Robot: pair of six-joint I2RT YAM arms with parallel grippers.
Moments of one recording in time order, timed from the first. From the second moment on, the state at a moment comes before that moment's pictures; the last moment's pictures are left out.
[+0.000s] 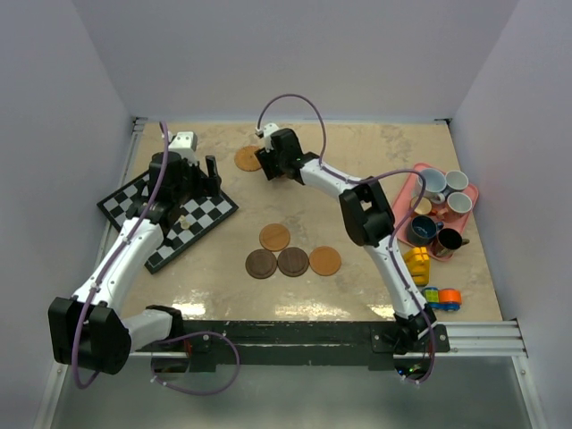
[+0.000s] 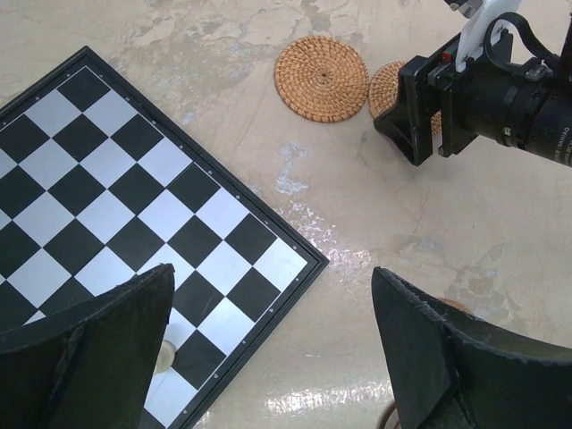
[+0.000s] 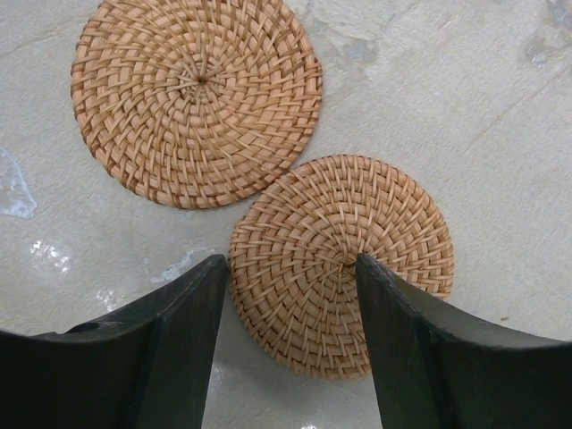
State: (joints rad) left arm -0.18 1.17 0.93 -0.24 -0.03 -0.17; right arm 0.60 2.53 2.09 -0.20 0.07 -0.07
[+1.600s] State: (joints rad) left arm -0.18 1.21 0.90 -0.22 0.07 -0.18; right arm 0.54 1.92 1.34 -0.18 0.14 0.19
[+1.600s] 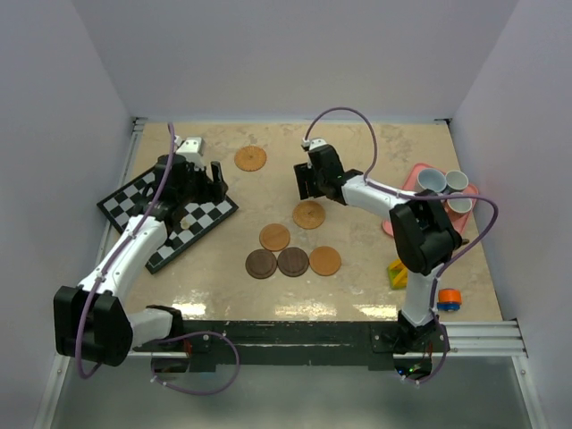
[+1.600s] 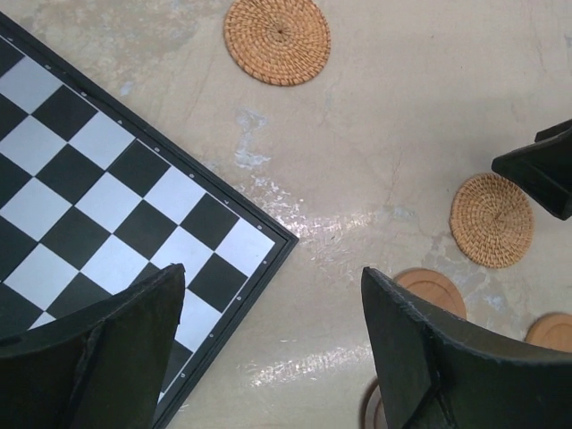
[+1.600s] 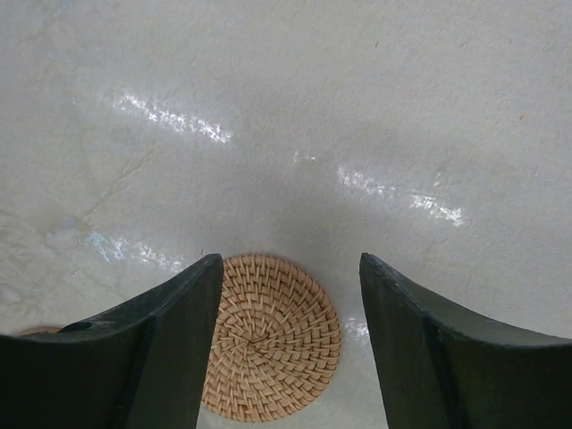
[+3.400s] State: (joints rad) left arm -0.18 1.24 0.90 -0.20 0.15 -0.20; right arm 0.65 1.87 1.08 -0.05 0.26 0.39
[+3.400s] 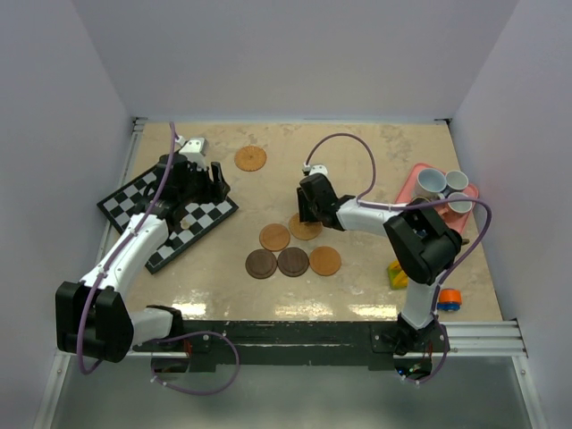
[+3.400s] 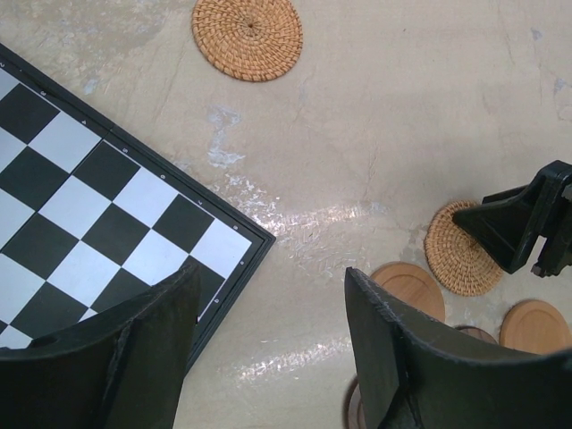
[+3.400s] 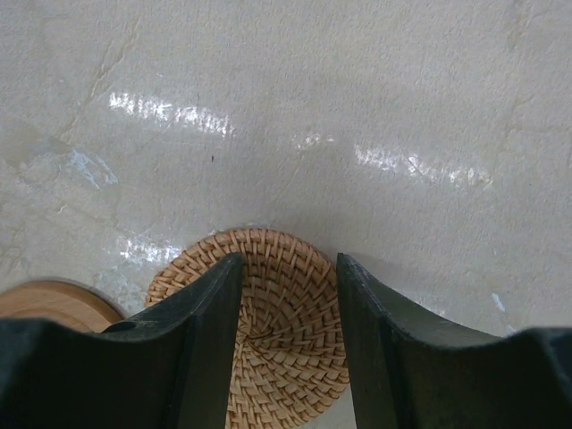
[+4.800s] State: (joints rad) left arm -0.18 1.24 0.90 -0.20 0.17 -0.20; right arm 0.71 1.80 1.02 -0.12 0.31 0.44
